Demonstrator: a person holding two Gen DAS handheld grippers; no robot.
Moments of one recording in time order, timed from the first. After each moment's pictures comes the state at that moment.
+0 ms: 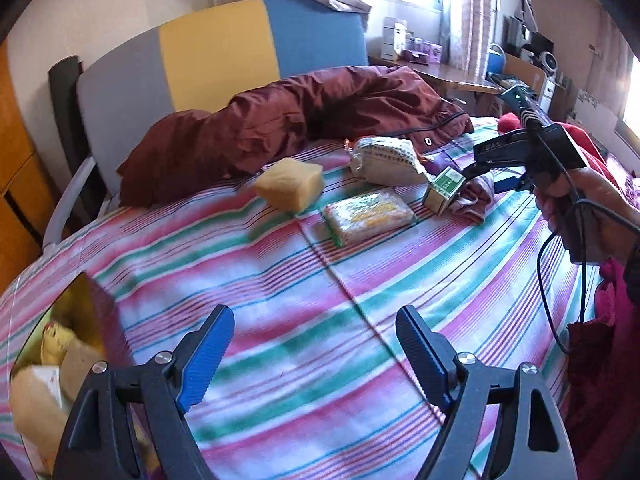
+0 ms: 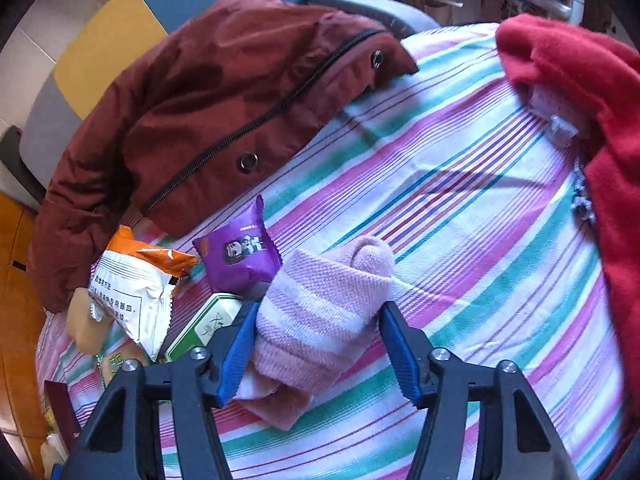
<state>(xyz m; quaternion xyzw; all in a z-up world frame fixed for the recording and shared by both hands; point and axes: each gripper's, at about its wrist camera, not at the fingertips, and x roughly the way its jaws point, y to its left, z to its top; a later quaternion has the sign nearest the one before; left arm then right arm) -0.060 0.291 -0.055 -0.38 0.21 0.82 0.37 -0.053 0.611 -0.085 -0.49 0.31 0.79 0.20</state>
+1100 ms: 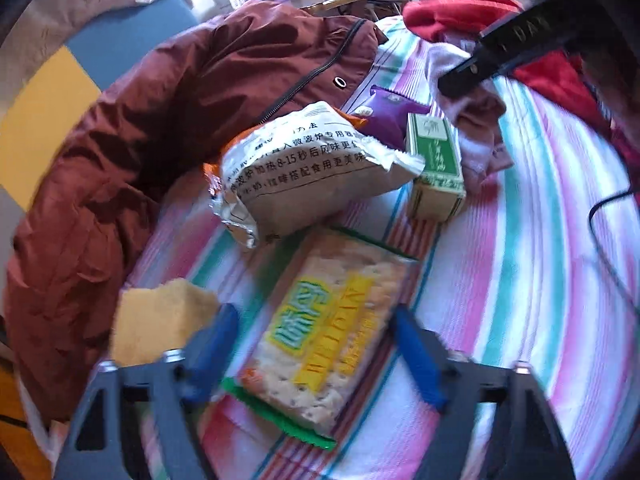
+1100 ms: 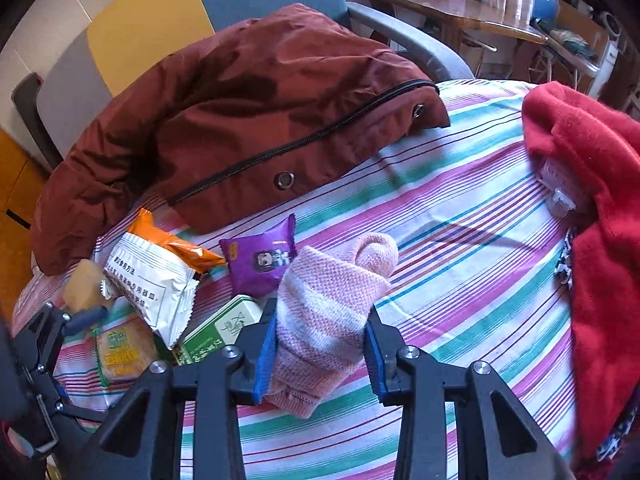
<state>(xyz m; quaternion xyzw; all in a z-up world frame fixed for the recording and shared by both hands) -0.125 0.452 -0.124 -0.34 0.40 0.67 0.53 -0.064 0.591 -0.048 -0.50 0.22 0.82 0.19</state>
